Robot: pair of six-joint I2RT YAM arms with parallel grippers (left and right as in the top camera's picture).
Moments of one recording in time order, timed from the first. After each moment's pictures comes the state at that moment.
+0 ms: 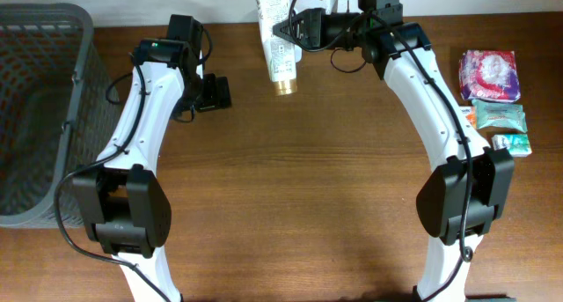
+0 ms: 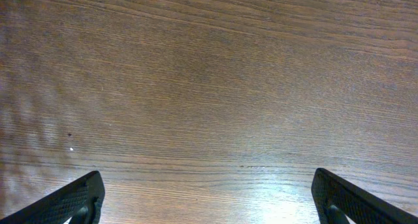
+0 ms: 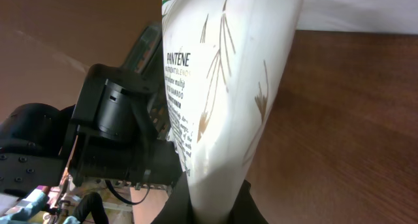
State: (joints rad) left arm -0.14 2.05 1.88 -1.18 -0.01 -0.29; right arm 0.23 2.08 1.98 -0.42 -0.99 0.45
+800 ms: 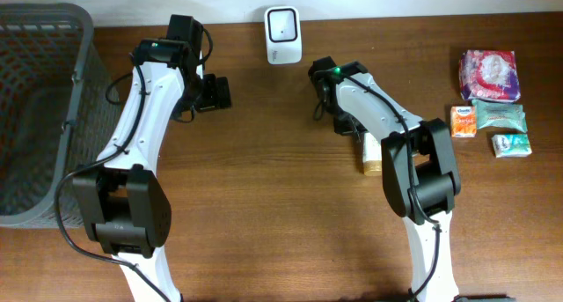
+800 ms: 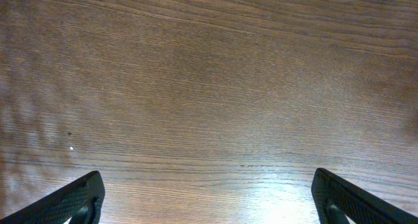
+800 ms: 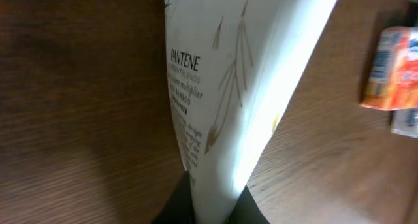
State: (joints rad) left arm -0.14 2.05 1.88 -1.18 -0.01 -0.29; right arm 0.35 2.30 1.81 -1.17 0.54 0.44
